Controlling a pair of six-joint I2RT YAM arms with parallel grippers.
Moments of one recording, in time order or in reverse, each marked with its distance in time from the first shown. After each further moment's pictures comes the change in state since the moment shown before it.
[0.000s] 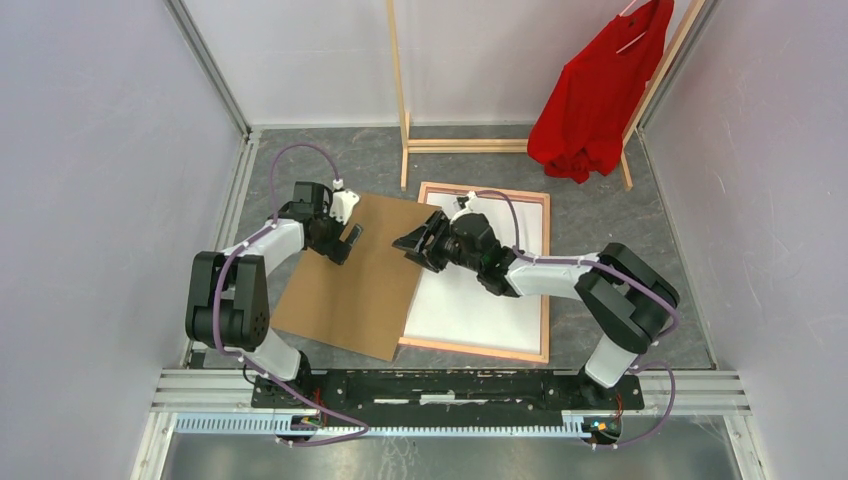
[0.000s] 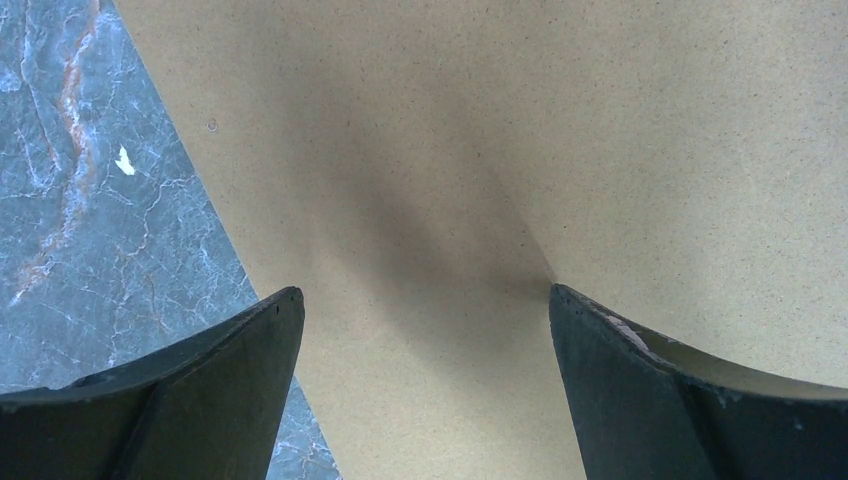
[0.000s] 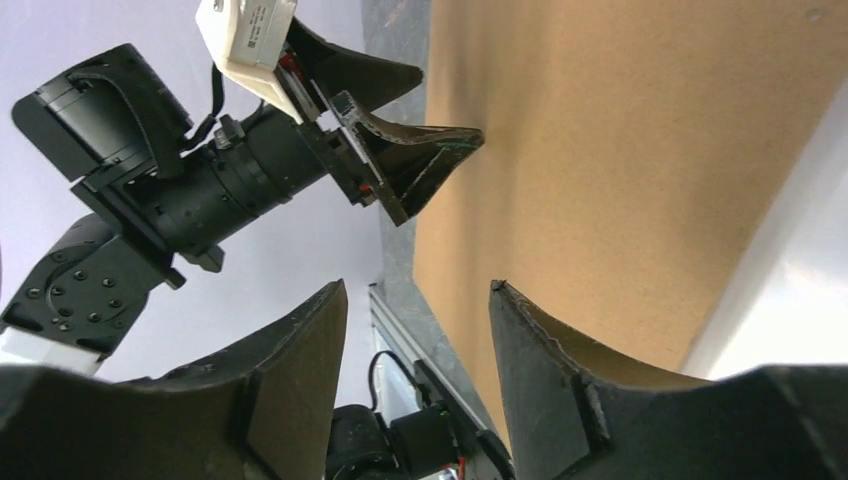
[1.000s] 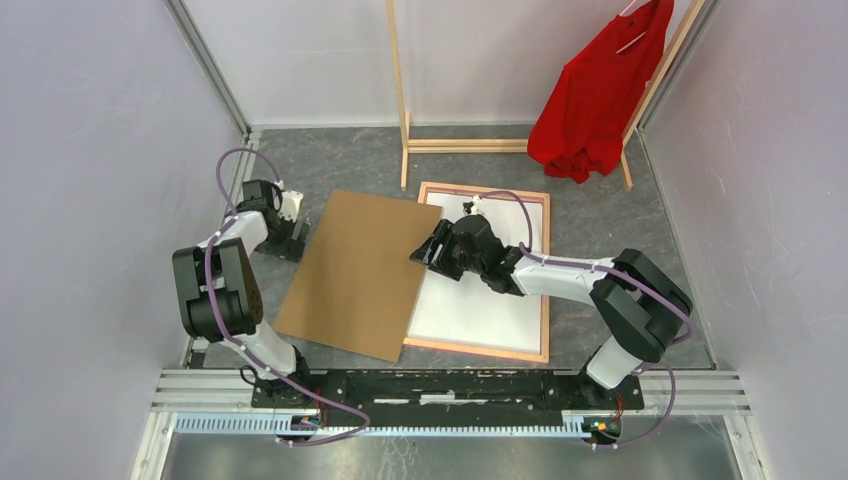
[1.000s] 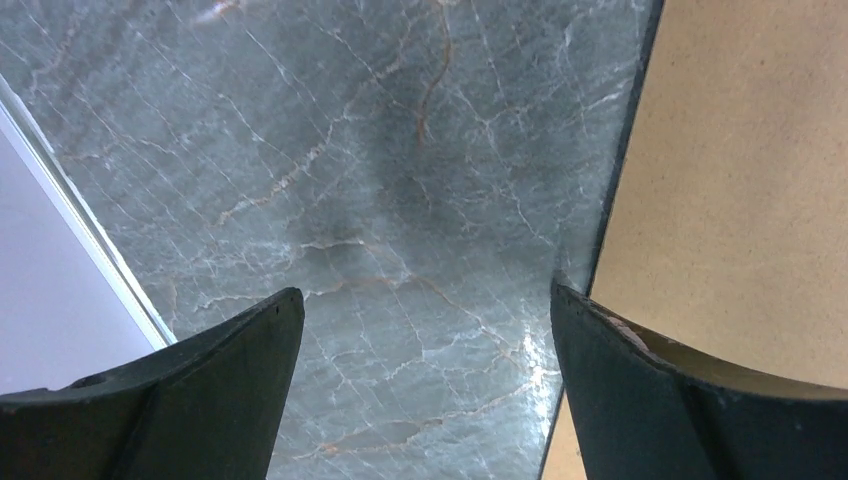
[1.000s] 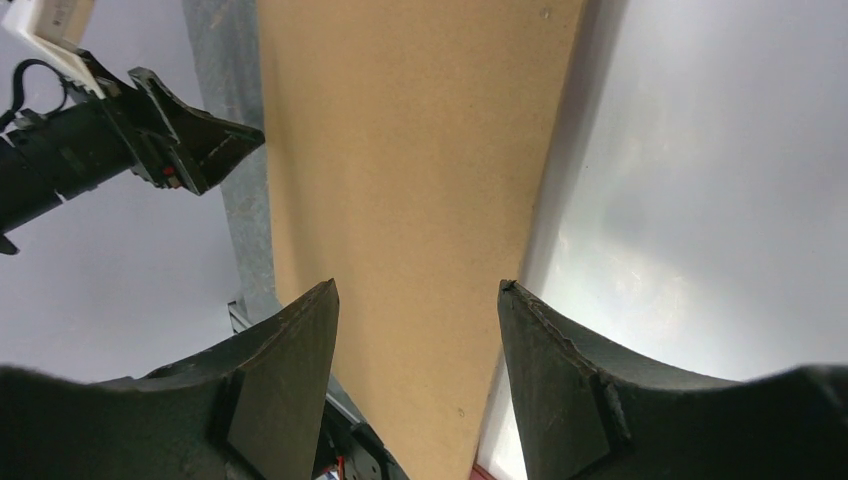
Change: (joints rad) left arm 0.320 0.068 0.084 -0.116 -0.144 0.016; right arm -0.003 -0.090 0.021 -0.372 0.125 -0.188
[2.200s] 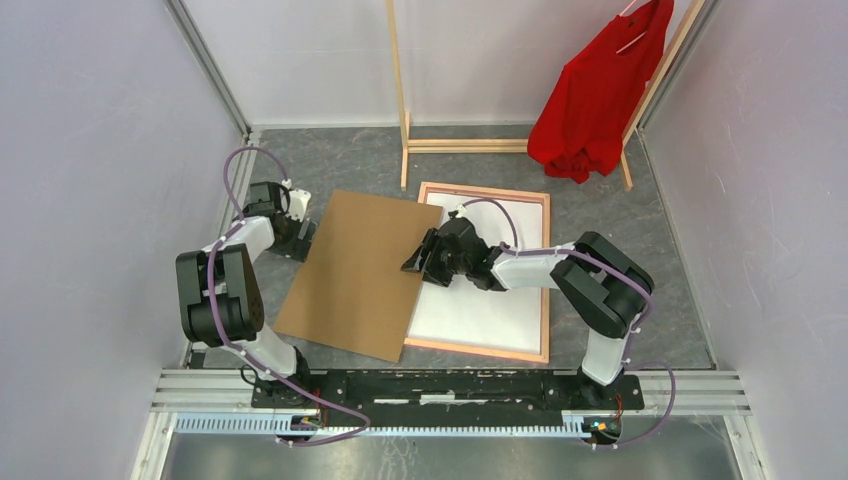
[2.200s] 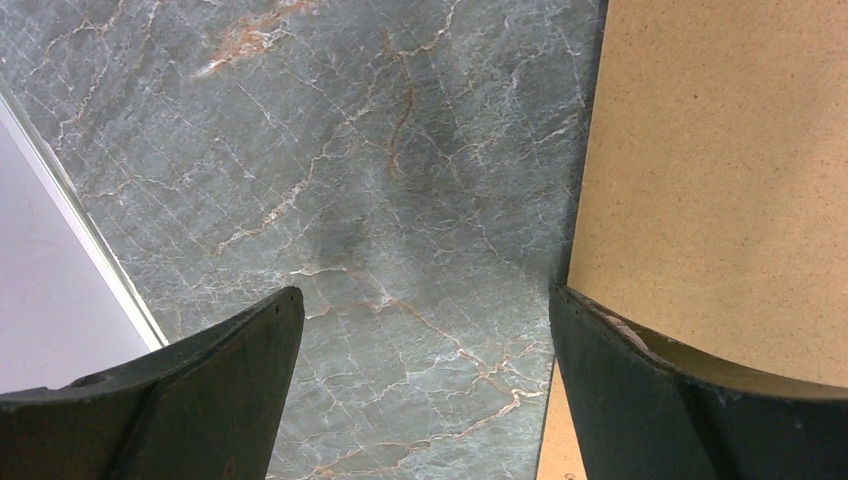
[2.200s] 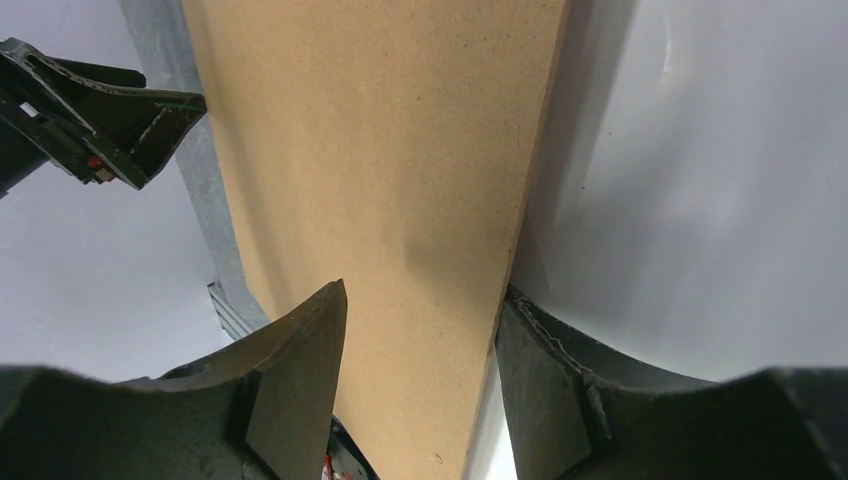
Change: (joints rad) left arm -0.053 -0.031 -0.056 0.102 0.003 0.000; right arm 0.009 0.203 0.069 0.043 -0.108 0.025
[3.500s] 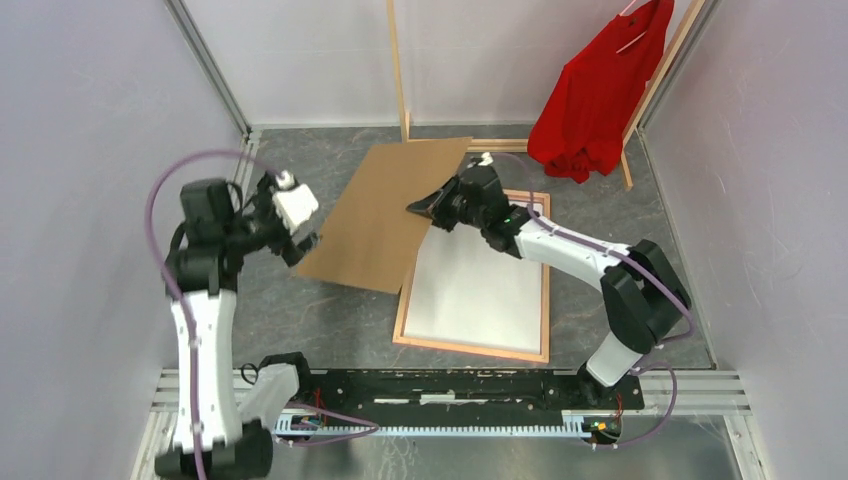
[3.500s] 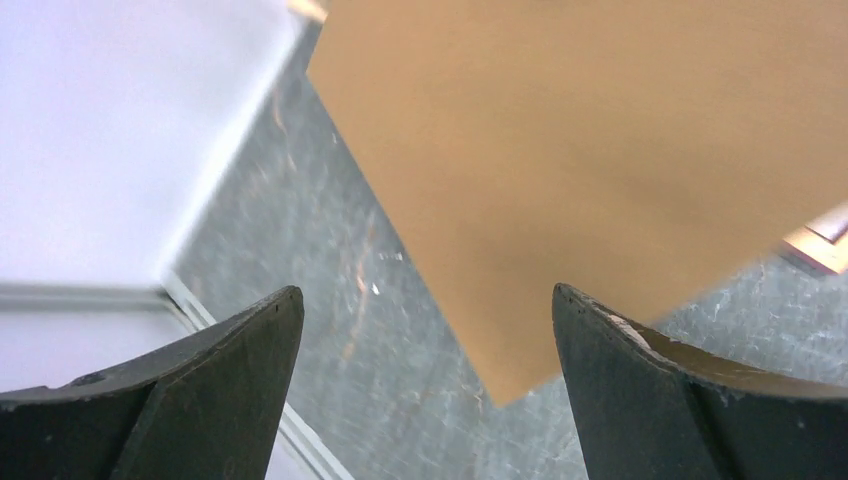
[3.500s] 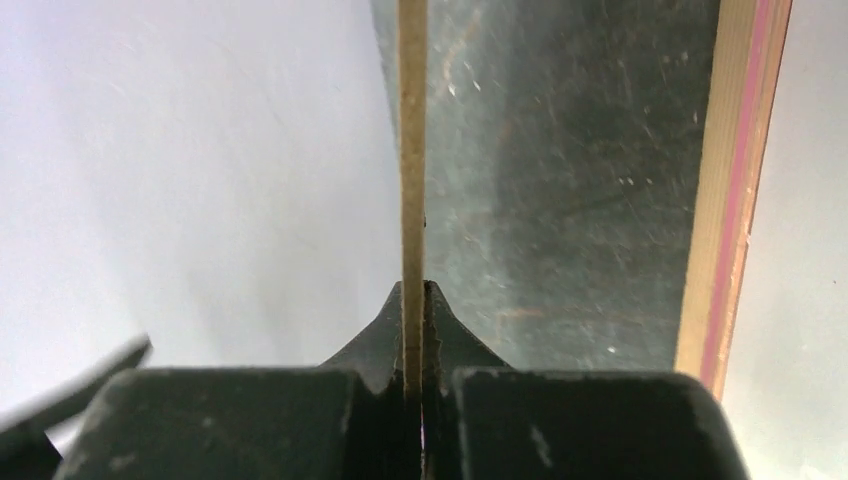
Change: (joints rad) left arm -0.031 -0.647 0.336 -0.583 0.707 0.445; right arm -0.112 -0.146 0.215 -0.110 -0.033 0.150
